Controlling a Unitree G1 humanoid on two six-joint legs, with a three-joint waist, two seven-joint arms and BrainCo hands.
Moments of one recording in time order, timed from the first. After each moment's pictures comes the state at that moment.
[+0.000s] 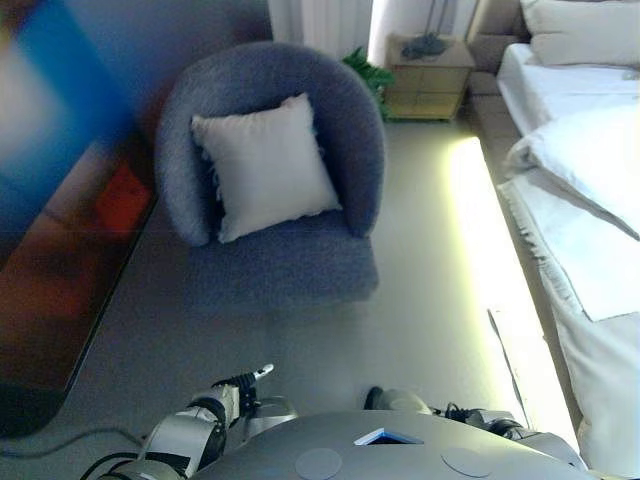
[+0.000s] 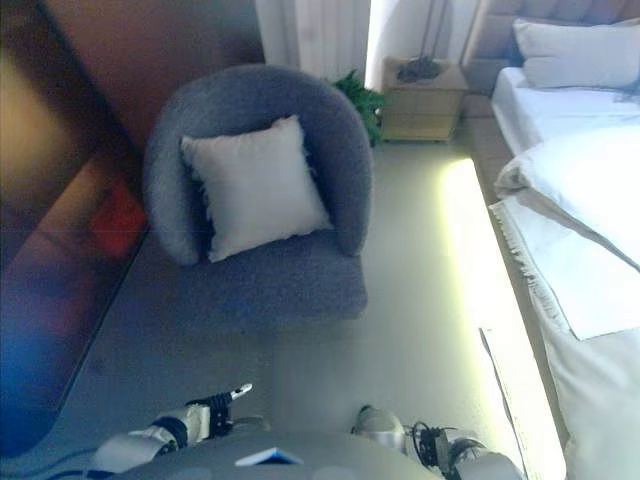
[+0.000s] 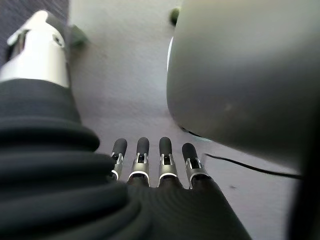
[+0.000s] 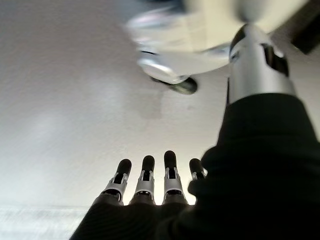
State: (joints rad) left arm -0.12 0.17 -0.18 1.33 -0.36 0.27 0.06; right arm -0.03 -0.25 0.17 1.31 0.27 0.33 -0.13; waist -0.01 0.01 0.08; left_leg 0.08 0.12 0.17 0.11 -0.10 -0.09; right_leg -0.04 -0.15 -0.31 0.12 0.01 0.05
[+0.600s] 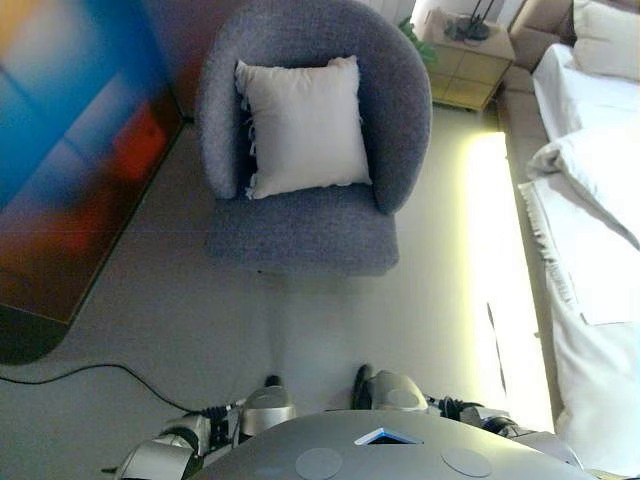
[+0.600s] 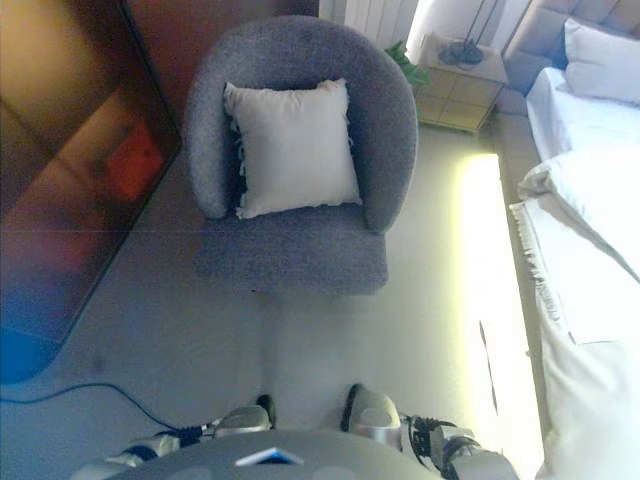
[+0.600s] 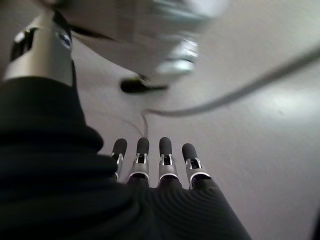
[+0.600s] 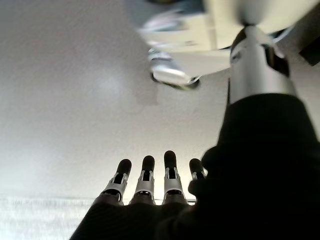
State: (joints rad) left arm -0.02 0.28 -0.17 1.29 -0.34 0.27 0.07; right arm -0.03 -0.21 0.17 1.30 0.27 0.27 -0.07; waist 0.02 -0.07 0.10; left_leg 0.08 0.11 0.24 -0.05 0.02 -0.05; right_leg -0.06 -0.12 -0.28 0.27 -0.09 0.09
